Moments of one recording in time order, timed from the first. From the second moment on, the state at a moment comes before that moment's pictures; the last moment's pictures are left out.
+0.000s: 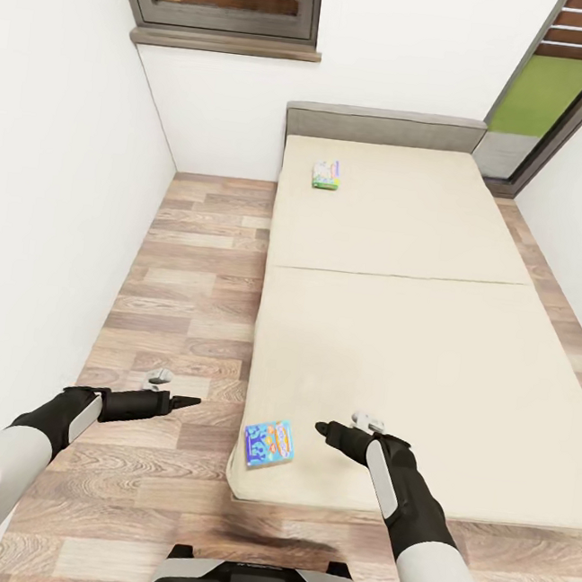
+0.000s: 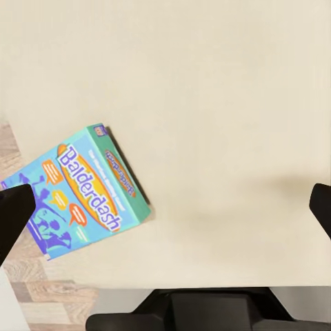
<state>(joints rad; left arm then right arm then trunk) -0.93 0.25 -0.04 -0.29 0.19 0.39 -0.98 -0.62 0.12 -0.09 -0.92 -0.25 0.67 0.02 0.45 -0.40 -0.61</state>
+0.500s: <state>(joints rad) -0.93 0.25 -0.04 -0.29 0.19 0.39 -0.98 -0.62 0.13 -0.09 -0.91 -0.25 0.67 0.01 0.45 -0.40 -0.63</state>
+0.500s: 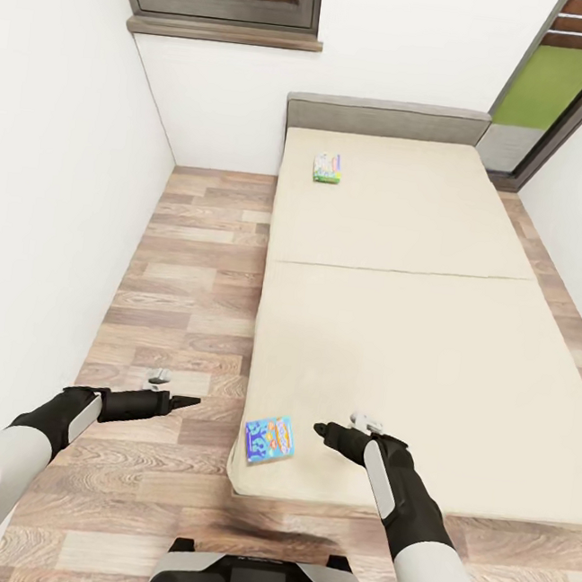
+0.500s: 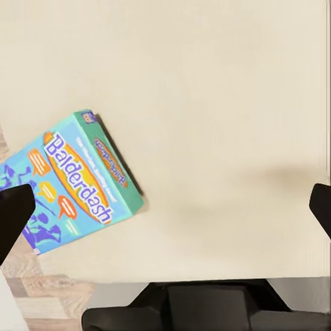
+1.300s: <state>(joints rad) -0.94 0.25 -0.03 -0.29 0.20 0.40 -0.55 -0.68 0.13 -0.08 -0.71 -0.23 0.60 -0.11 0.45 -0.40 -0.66</state>
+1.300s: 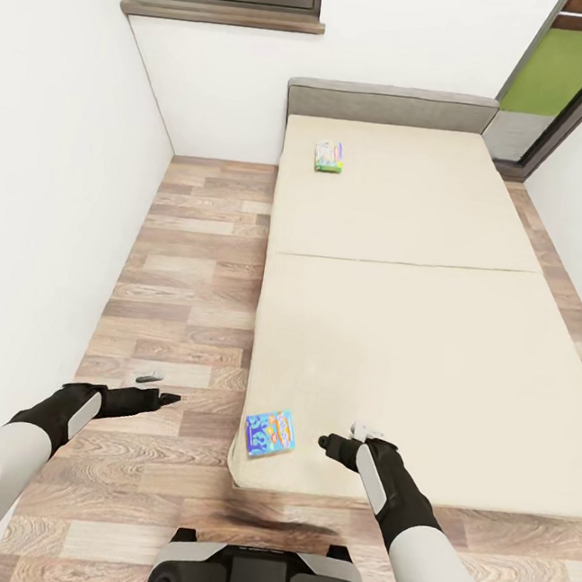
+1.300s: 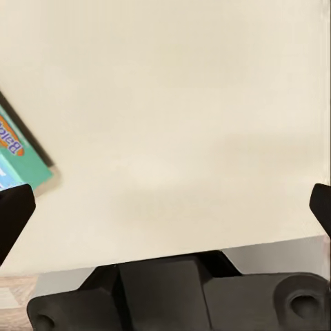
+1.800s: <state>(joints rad) -0.94 0.23 -0.03 -0.33 0.20 0.40 -0.52 -0.67 0.13 -0.07 -0.72 -0.23 0.58 -0.14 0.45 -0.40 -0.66</state>
